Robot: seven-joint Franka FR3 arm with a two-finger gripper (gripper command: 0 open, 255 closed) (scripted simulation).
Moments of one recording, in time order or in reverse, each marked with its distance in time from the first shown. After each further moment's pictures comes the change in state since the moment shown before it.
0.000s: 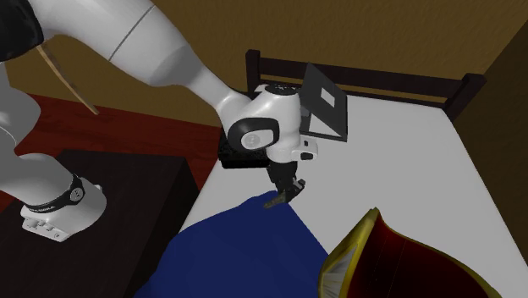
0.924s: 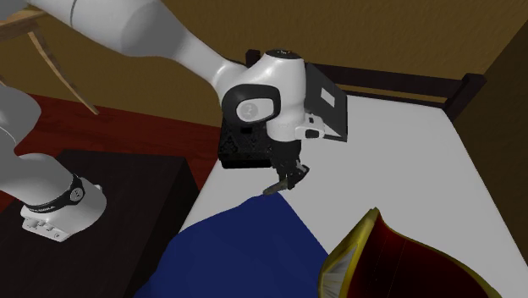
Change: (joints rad) arm -0.011 -0.133 0.019 0.006 0.032 -0.137 -0.044
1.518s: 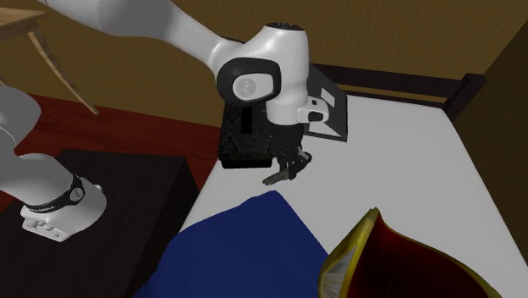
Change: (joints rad) arm -0.001 -0.071 0.009 0.022 0.018 -0.092 -0.023
